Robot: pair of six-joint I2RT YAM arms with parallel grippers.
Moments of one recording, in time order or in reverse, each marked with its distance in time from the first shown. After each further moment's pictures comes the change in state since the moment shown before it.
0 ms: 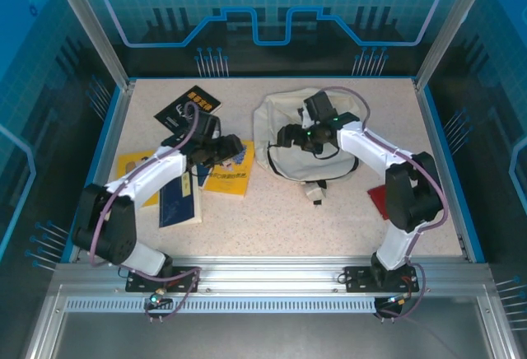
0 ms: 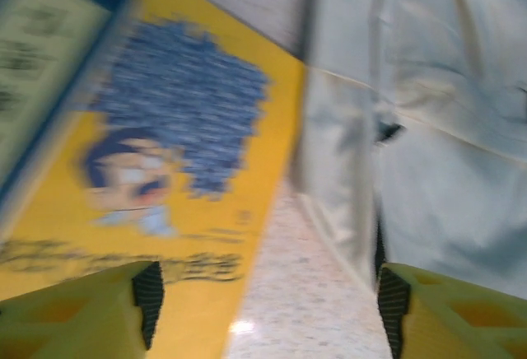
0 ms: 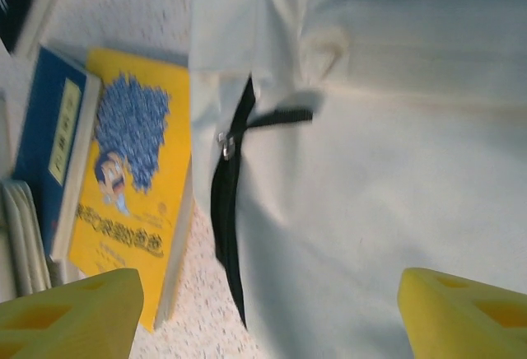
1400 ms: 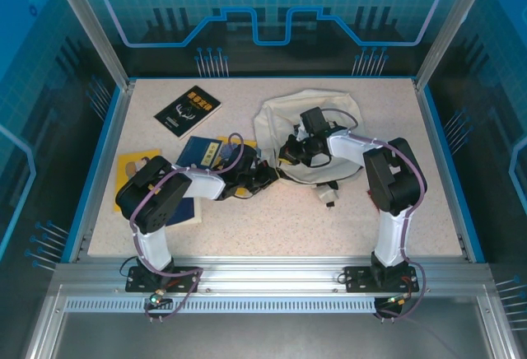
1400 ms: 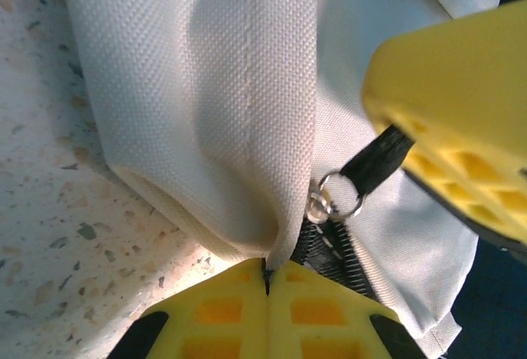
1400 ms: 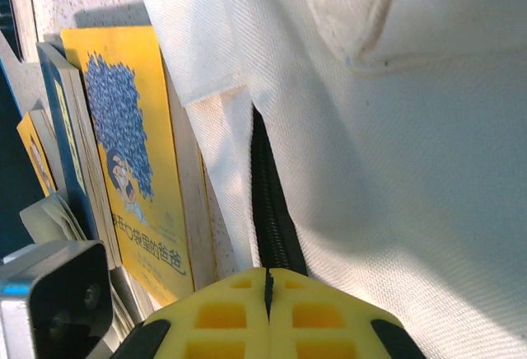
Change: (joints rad) left arm -0.283 0.360 -0.234 0.854 0.230 -0.384; right arm -0.036 0.181 -0.091 0.267 -0.248 0.272
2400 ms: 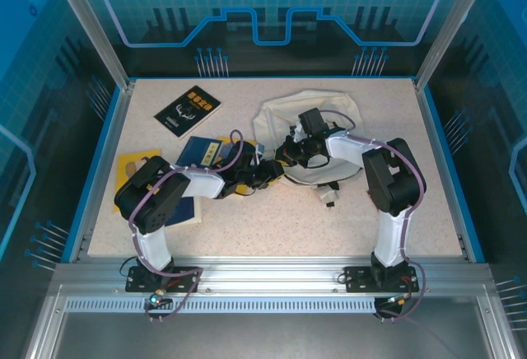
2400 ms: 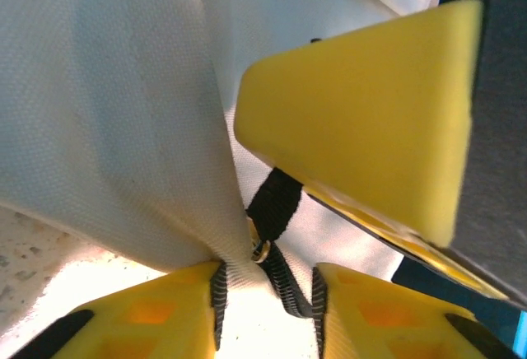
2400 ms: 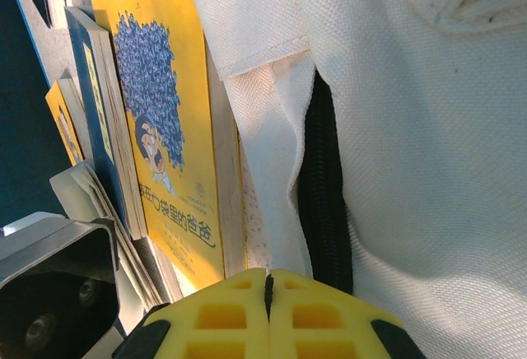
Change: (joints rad) left arm 0.007 -0.004 0.017 0.051 0.088 -0.012; right arm 0.013 -0.003 -0.016 0.023 -0.097 0.016
